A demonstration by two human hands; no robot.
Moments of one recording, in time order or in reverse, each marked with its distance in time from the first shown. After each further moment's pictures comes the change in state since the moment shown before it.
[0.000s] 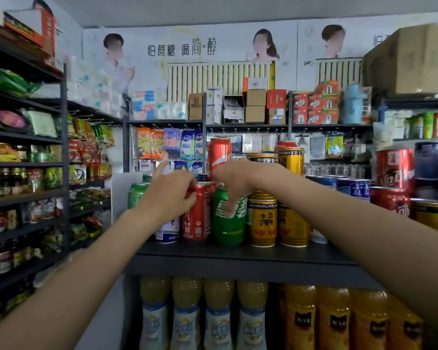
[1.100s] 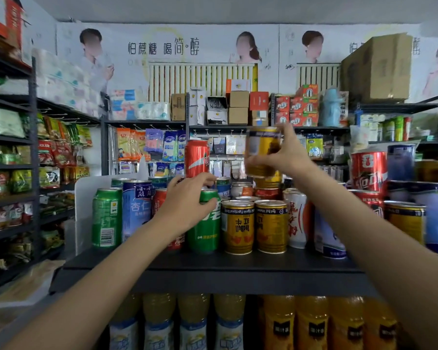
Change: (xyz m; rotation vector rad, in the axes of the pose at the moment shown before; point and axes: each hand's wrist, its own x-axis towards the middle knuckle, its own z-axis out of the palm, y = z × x) left_hand 0.023 0.065 0.023 -0.409 -0.002 -0.038; right_hand -0.052 0.096 0.029 1.141 0.745 0.401
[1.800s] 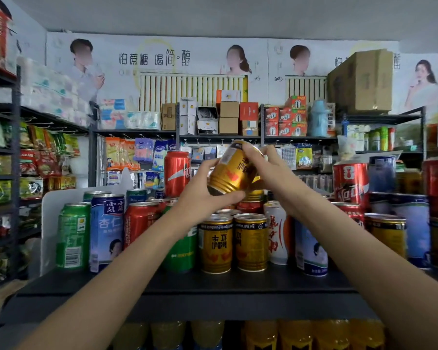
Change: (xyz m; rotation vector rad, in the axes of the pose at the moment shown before) left_hand 0.035 0.057 0.011 -0.702 -0.070 -0.133; right_hand -0.012 0.006 -0.011 0.210 -0.096 0.047
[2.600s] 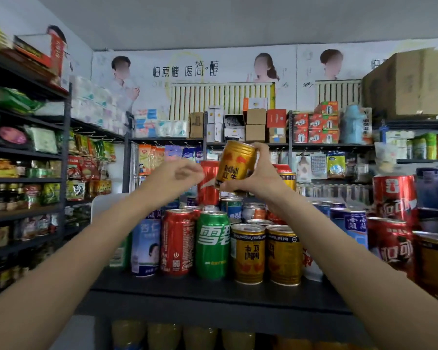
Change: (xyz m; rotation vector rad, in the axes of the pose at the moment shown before) left_hand -0.007 0.001 -0.102 0.388 0.068 -0.015; right_hand 0.034 -0.003 0.055 0.051 -0.144 -0.075
